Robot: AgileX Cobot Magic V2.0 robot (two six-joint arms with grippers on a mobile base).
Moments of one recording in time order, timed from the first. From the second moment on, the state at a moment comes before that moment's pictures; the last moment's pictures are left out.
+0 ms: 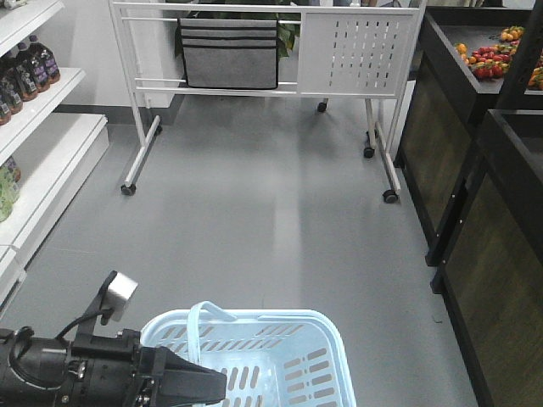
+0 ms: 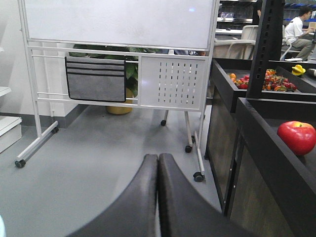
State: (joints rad) left arm -0.27 1.46 -0.44 -1.68 1.06 1.08; right arm 0.01 -0.01 0.03 -0.09 0.11 0.03
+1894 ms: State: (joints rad) left arm -0.27 1.46 -0.44 -1.68 1.06 1.08; right arm 0.01 -0.01 0.03 -0.09 0.11 0.03
